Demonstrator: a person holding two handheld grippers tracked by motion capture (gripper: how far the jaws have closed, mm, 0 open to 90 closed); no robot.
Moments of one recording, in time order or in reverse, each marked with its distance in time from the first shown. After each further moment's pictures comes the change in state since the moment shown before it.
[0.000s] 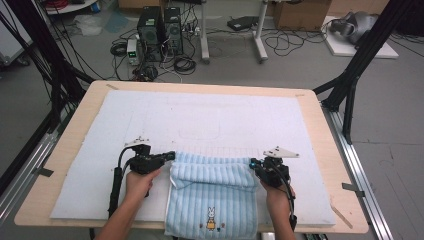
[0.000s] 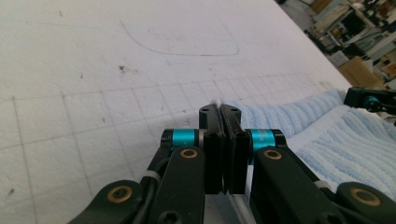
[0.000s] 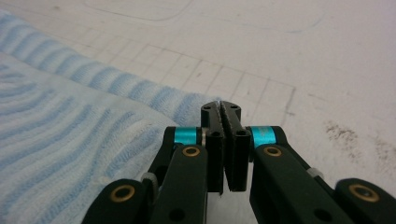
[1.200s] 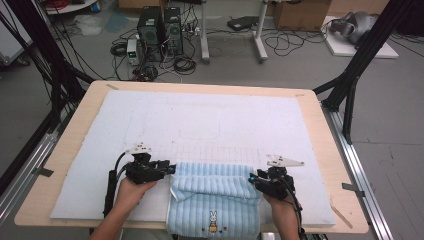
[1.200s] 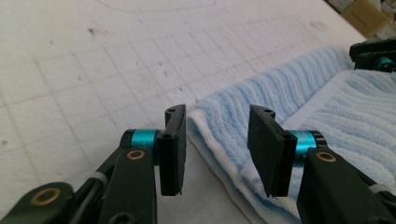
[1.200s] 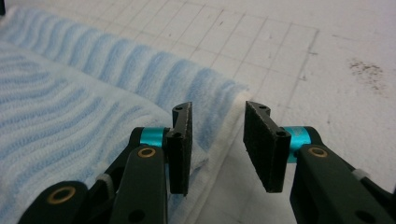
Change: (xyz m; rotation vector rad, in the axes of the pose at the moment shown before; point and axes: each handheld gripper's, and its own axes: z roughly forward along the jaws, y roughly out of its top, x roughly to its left) left arm -0.015 -0.018 -0.018 0.131 -0.039 0.159; right arm 0.006 -0.021 -0.024 0.095 0.076 0.021
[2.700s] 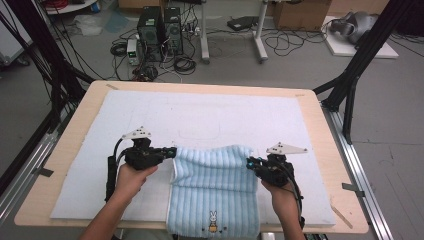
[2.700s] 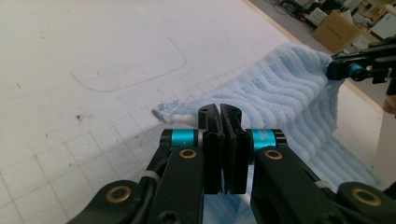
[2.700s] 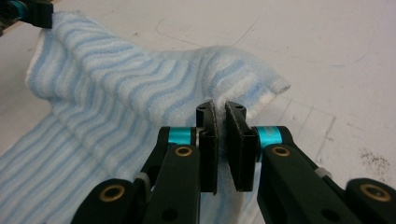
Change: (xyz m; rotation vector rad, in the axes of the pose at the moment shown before) left arm -0.015 0.046 -0.025 -0.100 -0.074 0.034; right arm 0.009 0.040 -0.021 -0.116 0.113 -0.050
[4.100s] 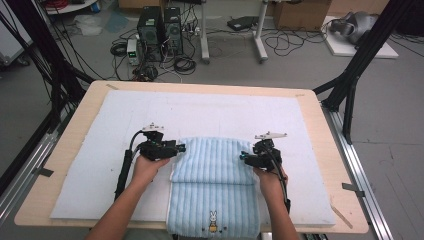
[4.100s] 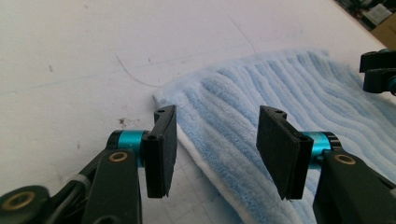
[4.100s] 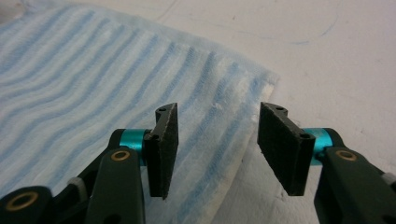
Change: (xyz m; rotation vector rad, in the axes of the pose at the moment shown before) left arm 0.037 -0.002 0.066 0.065 0.184 -0.073; right arm -0.032 0.013 0.070 0.159 -0.192 0.049
